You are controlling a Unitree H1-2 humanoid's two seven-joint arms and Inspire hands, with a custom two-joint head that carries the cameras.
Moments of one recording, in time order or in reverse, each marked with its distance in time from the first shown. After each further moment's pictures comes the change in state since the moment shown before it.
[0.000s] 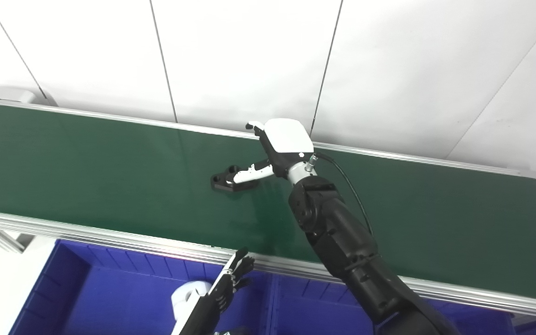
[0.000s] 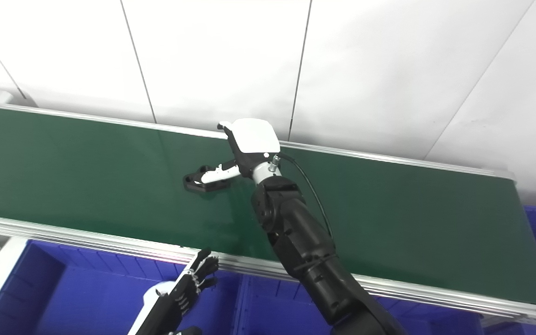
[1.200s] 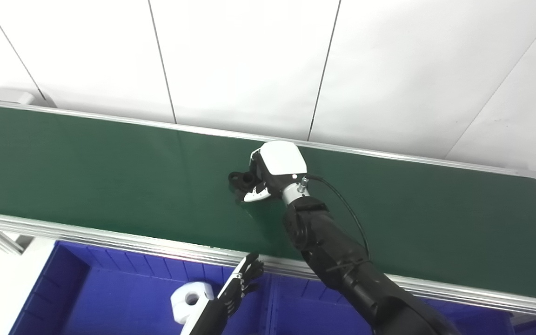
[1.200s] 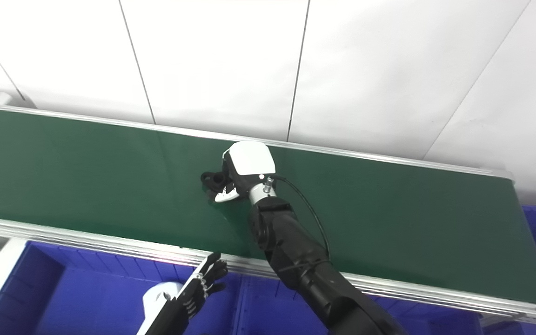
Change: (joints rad) left arm 0.029 0.006 -0.037 -0.072 0.023 0.073 0.006; right arm -0.001 0.006 0.162 0.212 0.089 -0.021 -0.213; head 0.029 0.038
